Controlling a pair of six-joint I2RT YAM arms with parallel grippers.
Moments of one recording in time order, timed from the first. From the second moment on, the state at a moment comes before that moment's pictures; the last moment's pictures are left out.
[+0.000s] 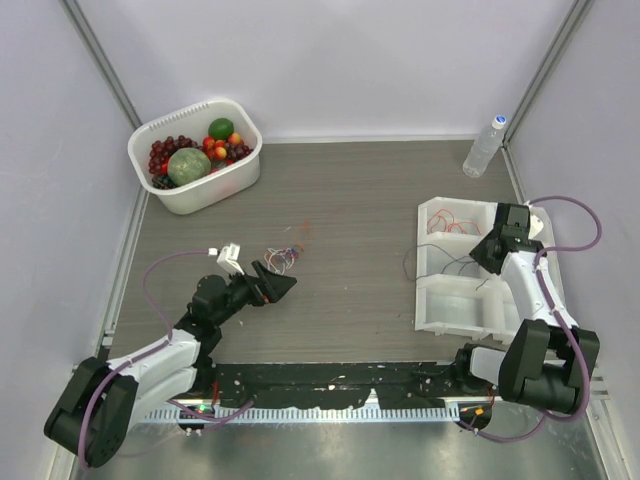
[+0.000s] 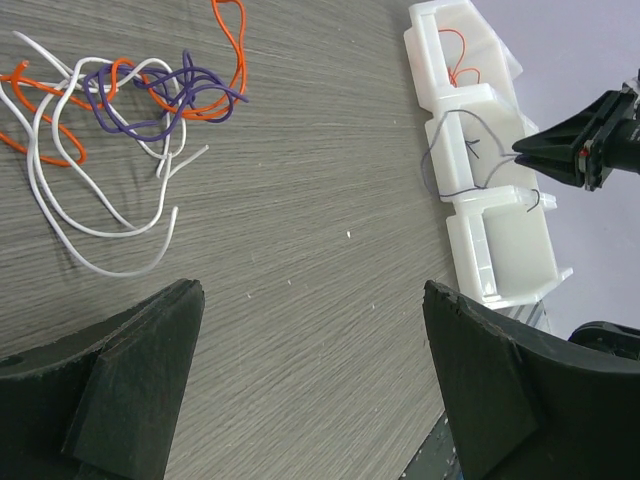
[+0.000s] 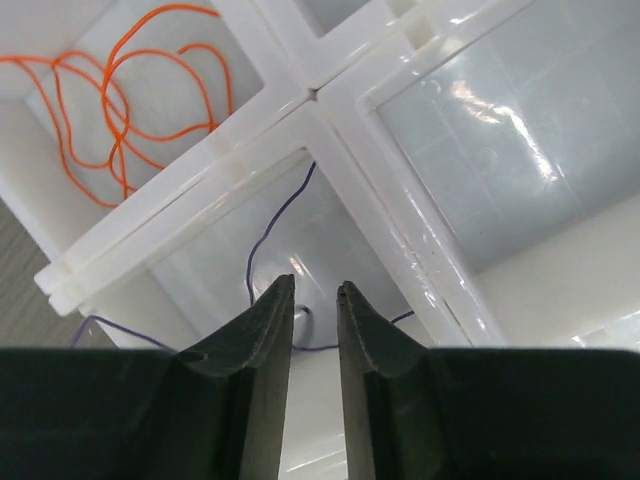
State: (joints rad) left arm -0.45 0.92 0.05 0.64 0.26 -0.82; right arm -0.23 1.20 0.77 -0.53 0.16 0.56
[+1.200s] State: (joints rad) left arm -0.45 0.95 0.05 0.64 0.27 -0.82; right arm 0.47 1.55 0.83 -0.30 0.07 0.42
